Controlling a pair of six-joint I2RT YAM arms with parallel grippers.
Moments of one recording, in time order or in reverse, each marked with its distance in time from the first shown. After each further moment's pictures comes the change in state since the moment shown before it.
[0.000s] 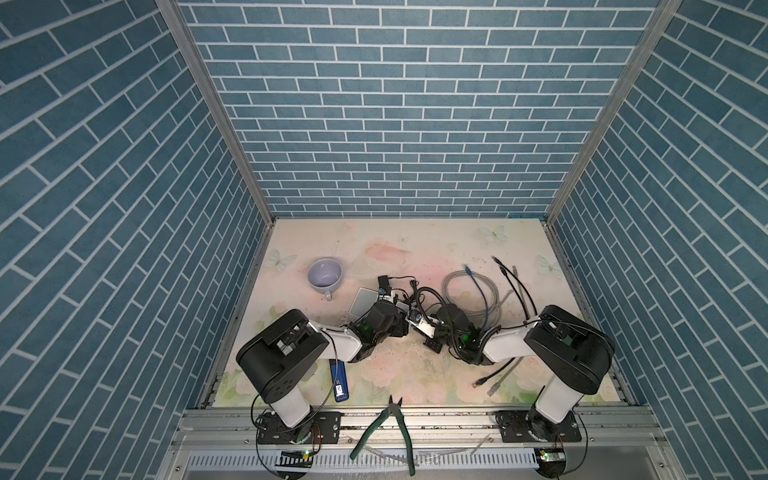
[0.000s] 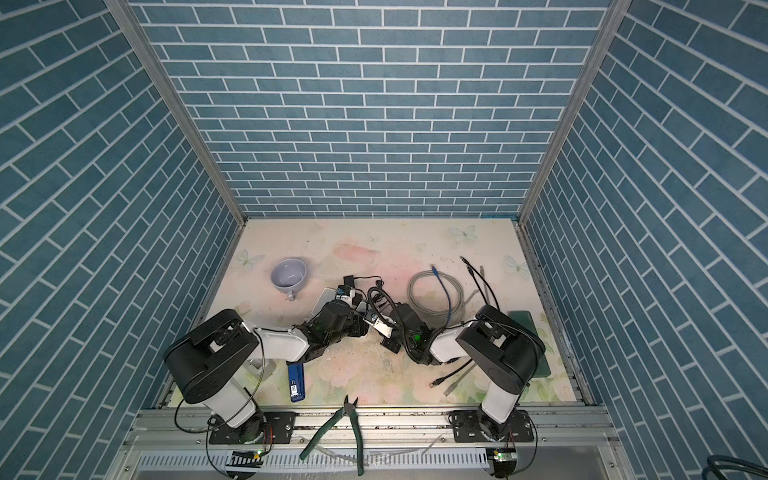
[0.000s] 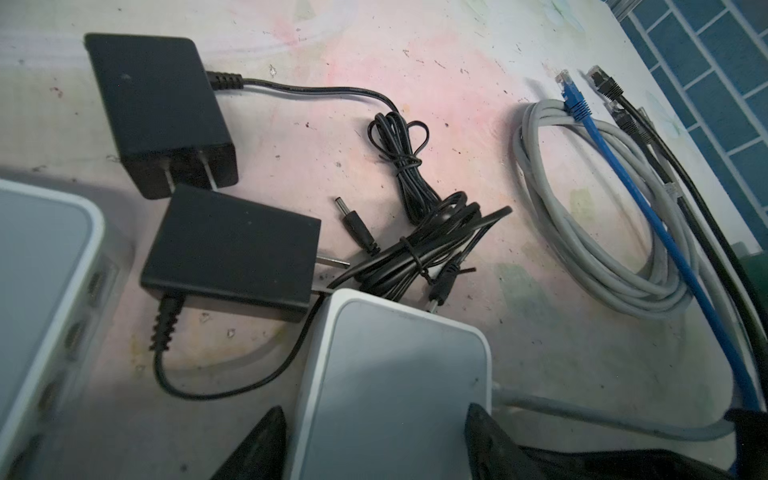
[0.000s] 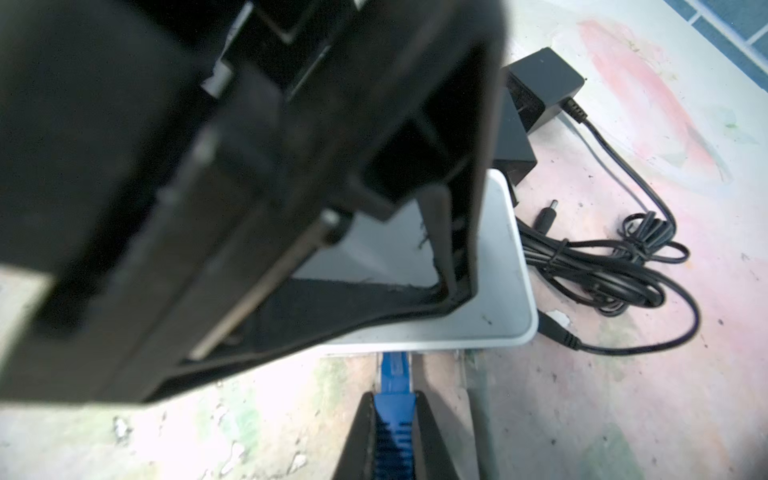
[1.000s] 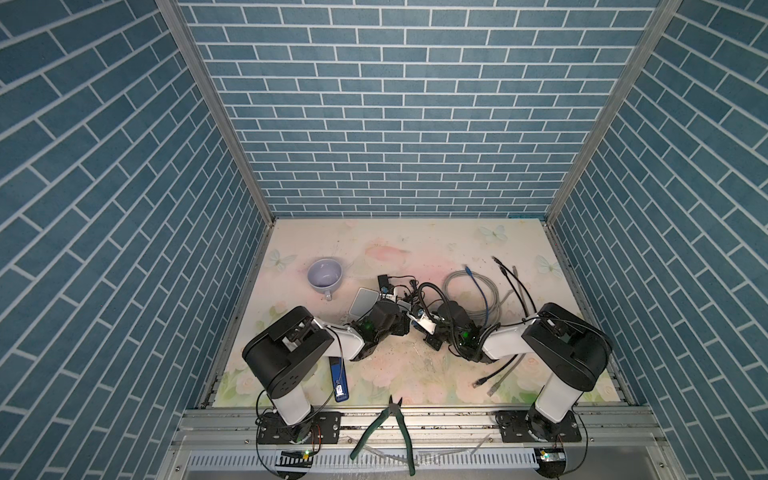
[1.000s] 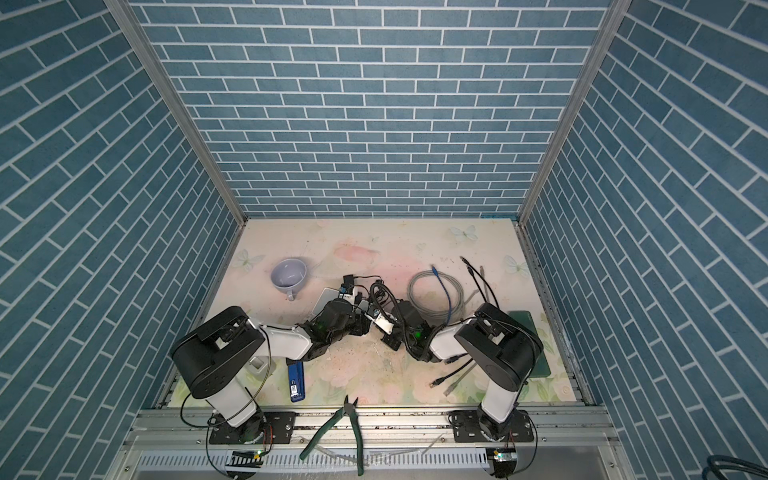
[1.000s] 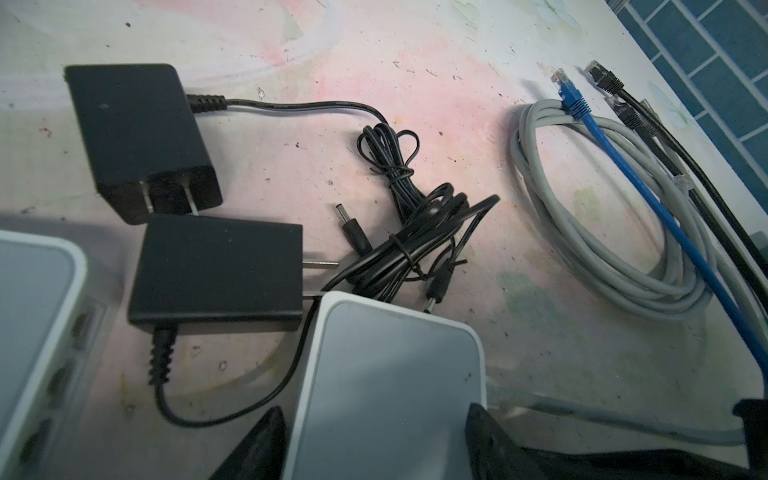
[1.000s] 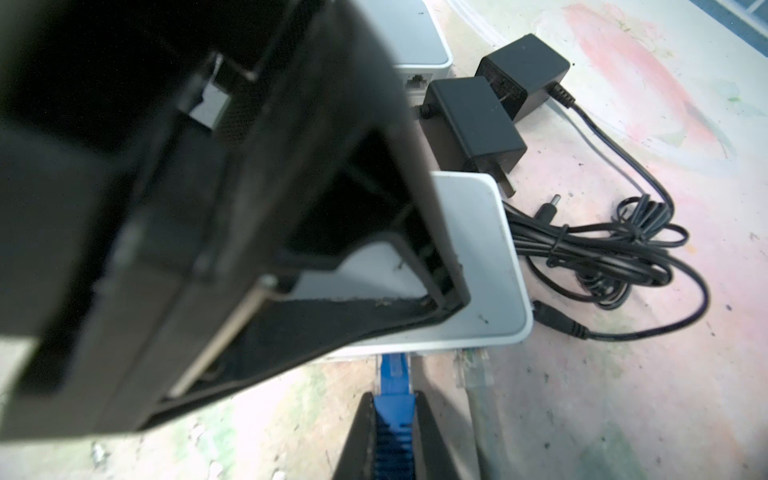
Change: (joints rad) left arm -0.005 0.031 0.011 0.045 -0.016 0.053; right arm -0.024 0.019 0.016 0.011 -0.026 0.055
